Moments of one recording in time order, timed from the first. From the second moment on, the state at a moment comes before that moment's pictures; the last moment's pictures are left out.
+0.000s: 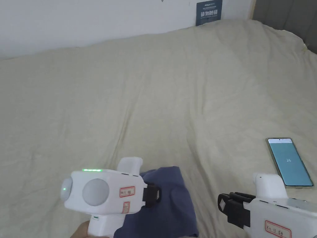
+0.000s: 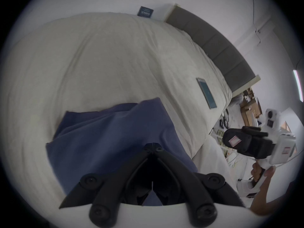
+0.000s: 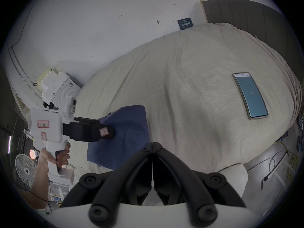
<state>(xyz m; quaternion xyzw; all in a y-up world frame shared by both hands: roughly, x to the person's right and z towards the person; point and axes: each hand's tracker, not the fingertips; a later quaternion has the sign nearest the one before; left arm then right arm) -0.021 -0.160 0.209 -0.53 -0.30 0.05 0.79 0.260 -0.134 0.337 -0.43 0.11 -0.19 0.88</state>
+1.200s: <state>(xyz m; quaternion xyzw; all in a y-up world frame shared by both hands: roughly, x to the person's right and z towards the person) -0.174 -0.111 0.281 -0.44 -0.20 0.17 0.86 0.154 -0.132 0.286 -0.43 0.19 -0.08 0.88</state>
